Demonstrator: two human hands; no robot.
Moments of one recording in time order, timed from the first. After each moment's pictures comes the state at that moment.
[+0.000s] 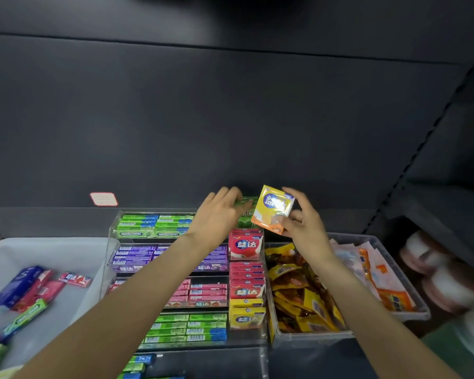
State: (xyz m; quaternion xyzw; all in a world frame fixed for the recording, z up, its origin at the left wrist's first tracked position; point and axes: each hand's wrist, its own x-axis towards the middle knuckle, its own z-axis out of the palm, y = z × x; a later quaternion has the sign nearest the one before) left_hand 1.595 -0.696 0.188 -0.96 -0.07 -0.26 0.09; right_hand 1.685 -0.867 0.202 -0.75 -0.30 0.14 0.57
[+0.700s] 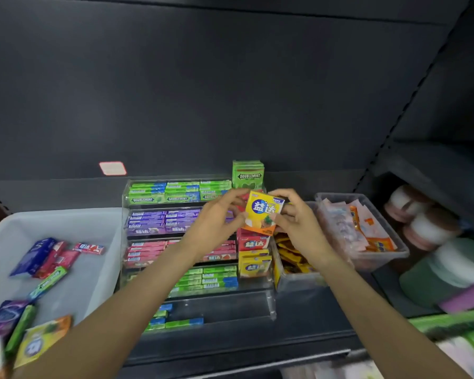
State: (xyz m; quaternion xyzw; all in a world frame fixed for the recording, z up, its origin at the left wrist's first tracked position) left_hand 1.508 -0.740 0.177 -0.89 -0.08 -0.20 -0.40; right_hand 1.609 -0.898 0.181 -0.72 -0.34 0.19 0.58
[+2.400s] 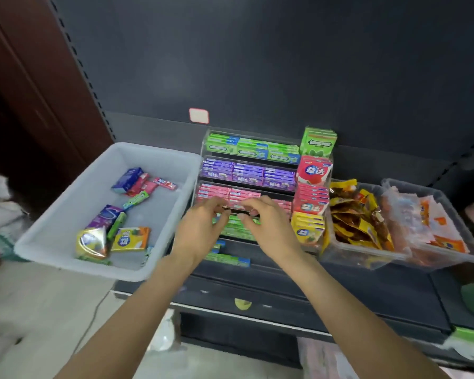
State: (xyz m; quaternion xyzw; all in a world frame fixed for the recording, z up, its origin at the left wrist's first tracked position) left_hand 1.350 -0.745 0.122 -0.85 -0.35 -0.26 -0.28; right_hand 1.471 -0.845 0.148 -0.78 -0.53 0.11 0.32
